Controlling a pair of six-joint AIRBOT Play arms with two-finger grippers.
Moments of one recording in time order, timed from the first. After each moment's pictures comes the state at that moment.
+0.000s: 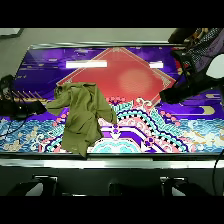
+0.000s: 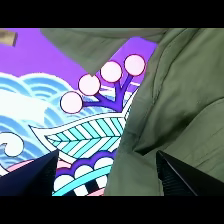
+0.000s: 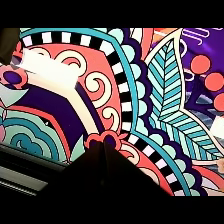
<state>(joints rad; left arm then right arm) 0.14 -1.01 1.00 1.37 -1.16 -1.69 0.11 -1.21 1.54 -1.40 1.58 1.42</state>
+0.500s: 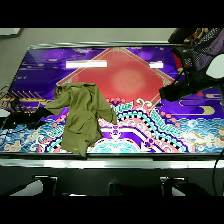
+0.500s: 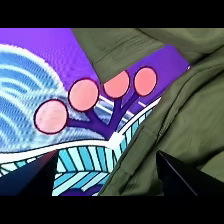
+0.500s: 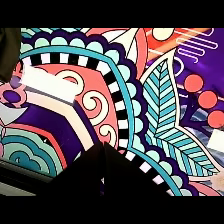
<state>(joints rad) 0.35 -1.25 0.82 0.96 -0.93 -1.52 0.11 -1.21 1.54 -1.40 1.52 1.42</state>
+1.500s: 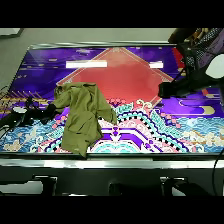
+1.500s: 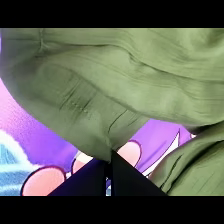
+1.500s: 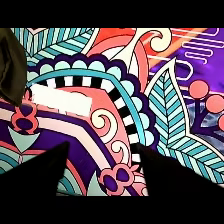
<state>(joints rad) 0.26 -1.52 0.88 0.74 -0.69 -1.41 0.11 -1.22 1.54 -1.39 1.45 1.59</state>
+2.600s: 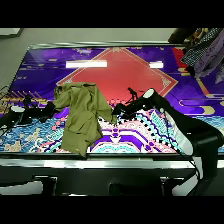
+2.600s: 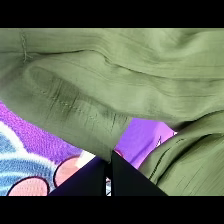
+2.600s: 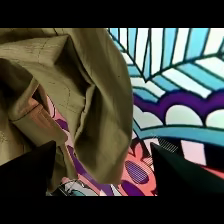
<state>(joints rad) 0.26 -1.48 0.88 0.73 -0.69 -1.41 0.28 -1.82 1.35 -0.67 1.12 1.38</state>
